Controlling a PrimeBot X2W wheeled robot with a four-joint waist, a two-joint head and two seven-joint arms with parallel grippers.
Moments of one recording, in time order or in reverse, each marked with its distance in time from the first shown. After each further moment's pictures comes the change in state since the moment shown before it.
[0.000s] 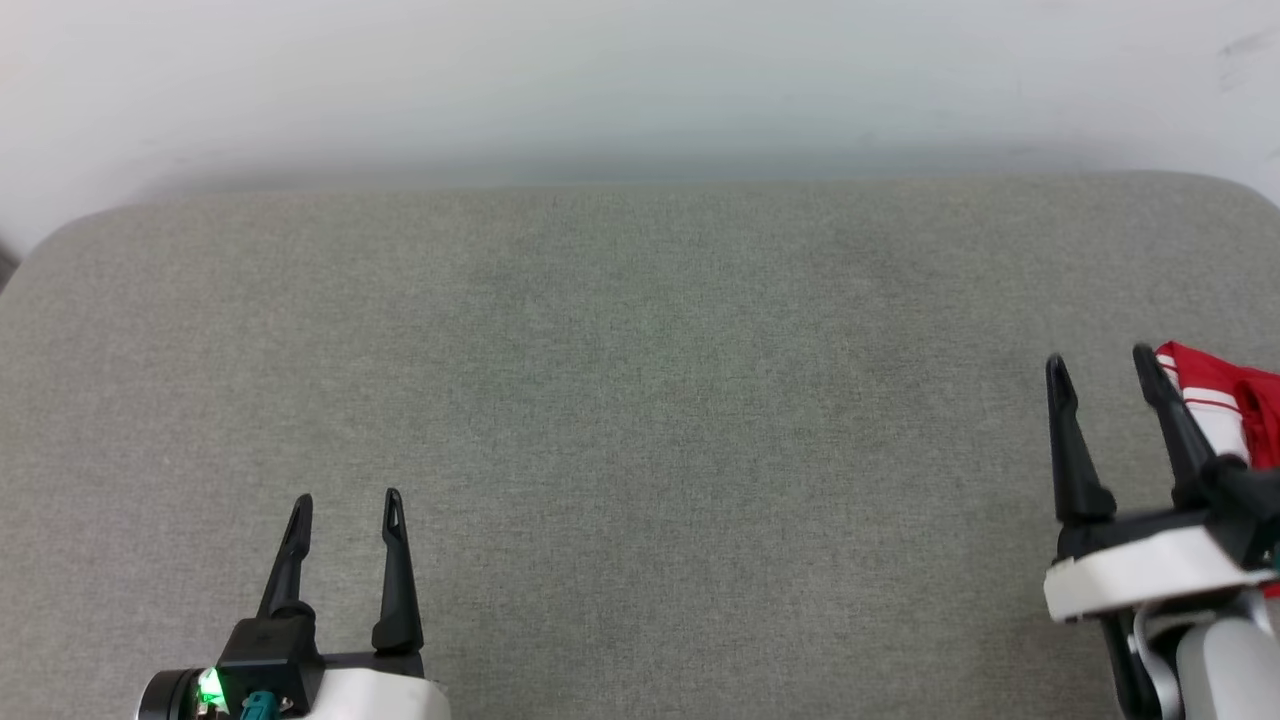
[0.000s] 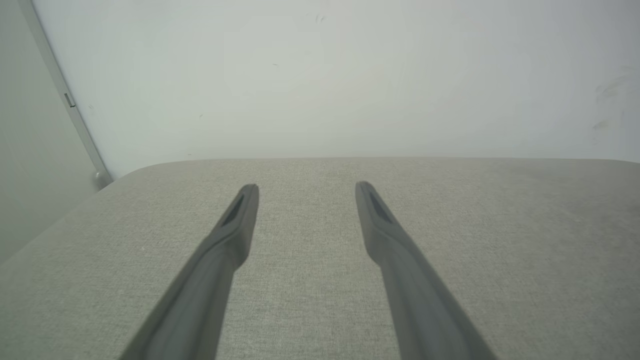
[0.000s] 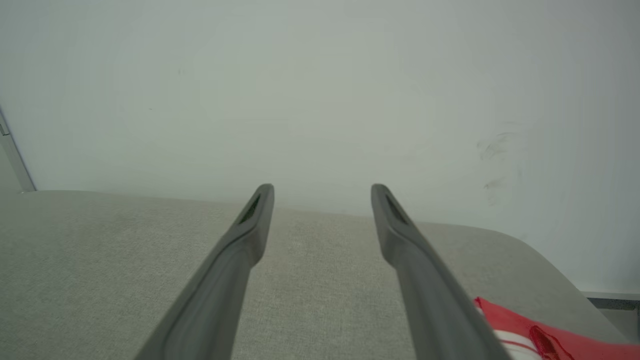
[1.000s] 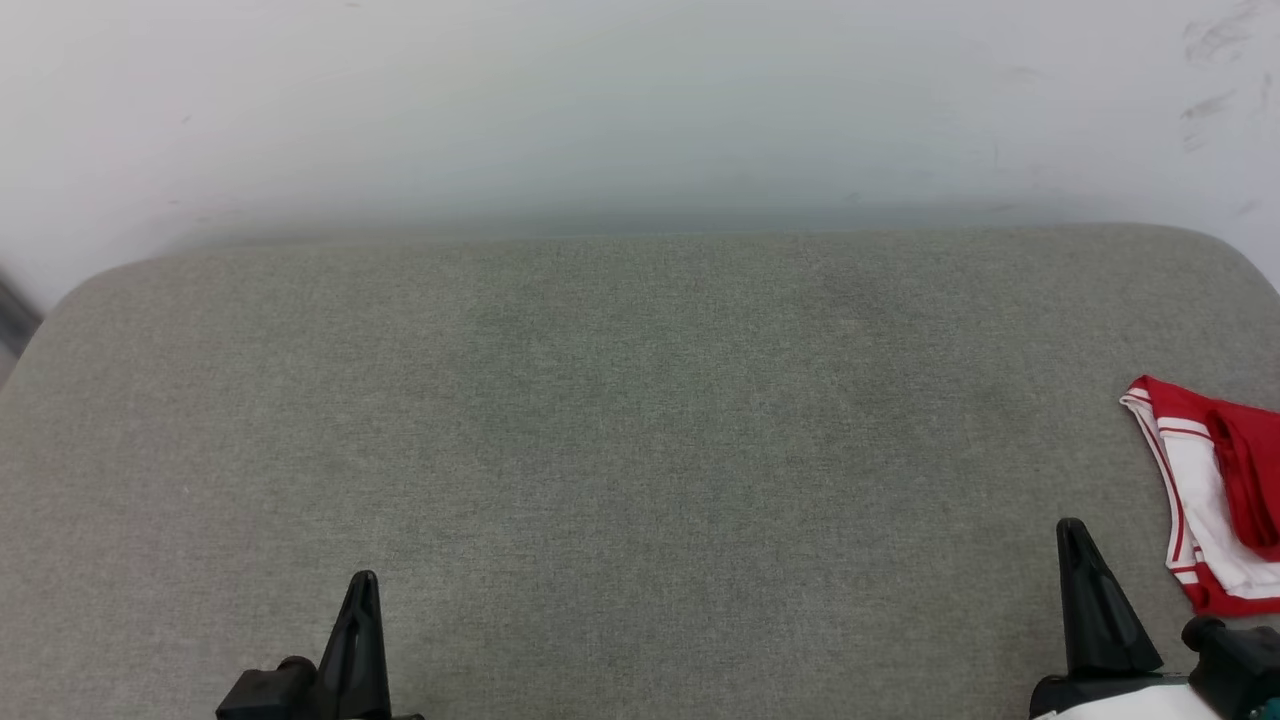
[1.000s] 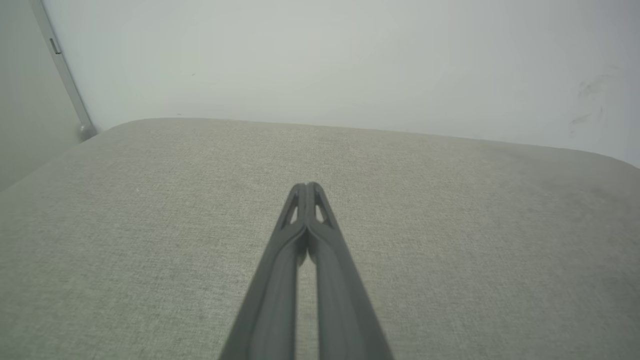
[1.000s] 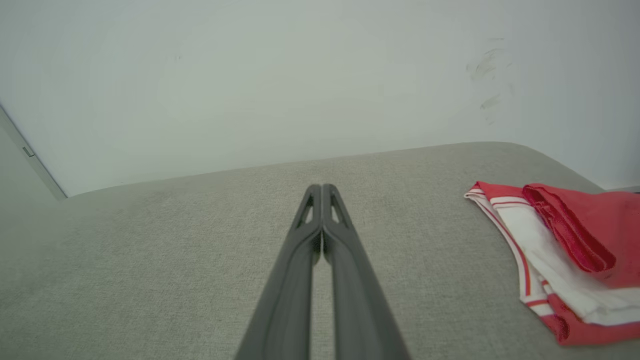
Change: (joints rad) left arm 0.074 -0.001 0.000 0.075 -0.095 -0.038 0.018; right arm 0.292 0.092 -0.011 -0.098 0.095 0.000 0.013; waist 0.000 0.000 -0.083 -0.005
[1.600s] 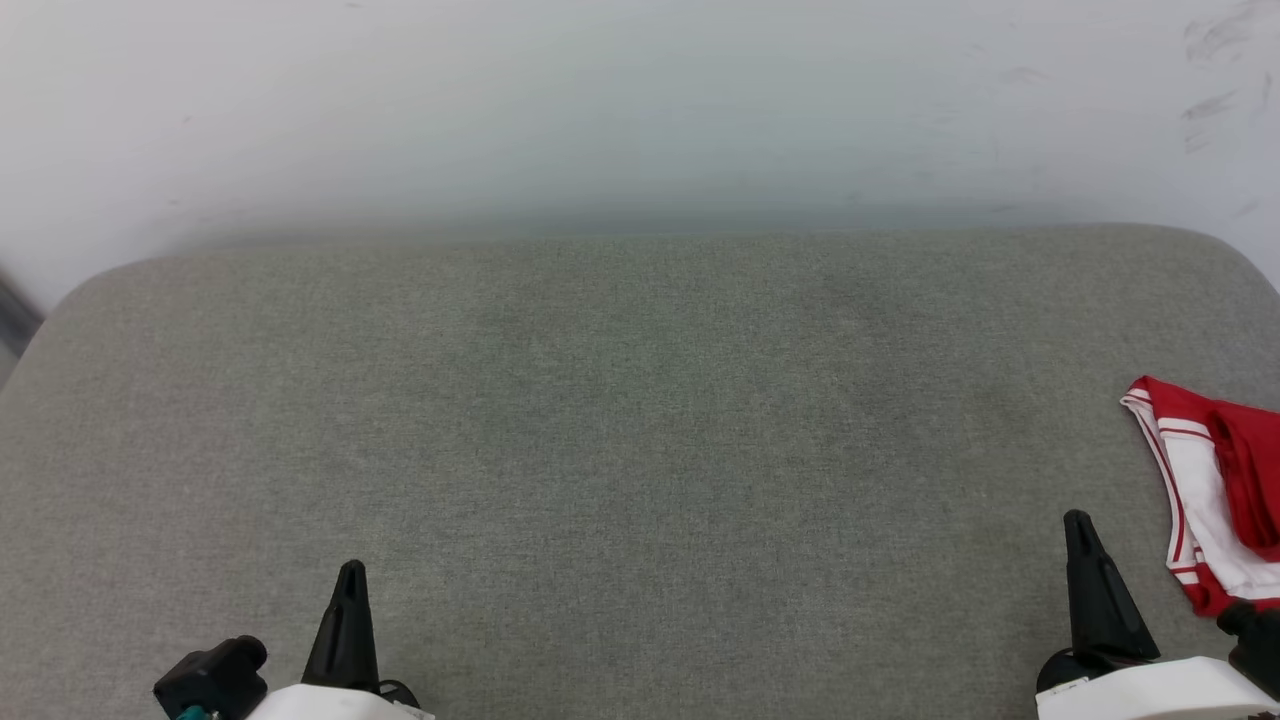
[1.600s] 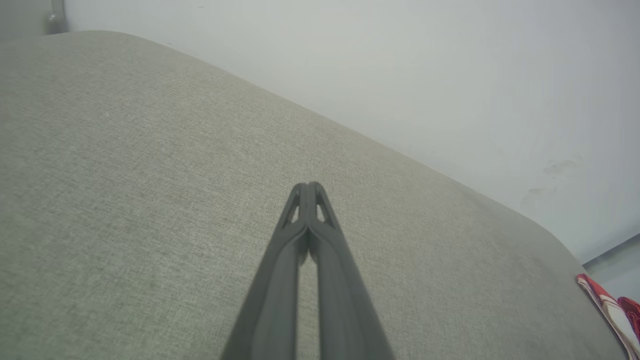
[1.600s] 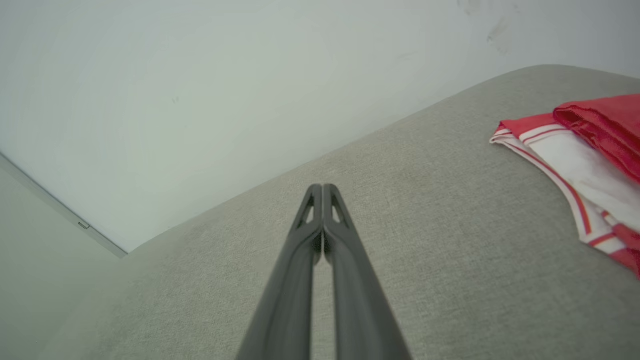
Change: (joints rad) left arm -0.049 0.006 0.016 0.046 -0.333 -0.034 0.068; right arm -0.039 -0.007 0.003 0.048 0.326 0.000 0.066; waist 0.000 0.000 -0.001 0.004
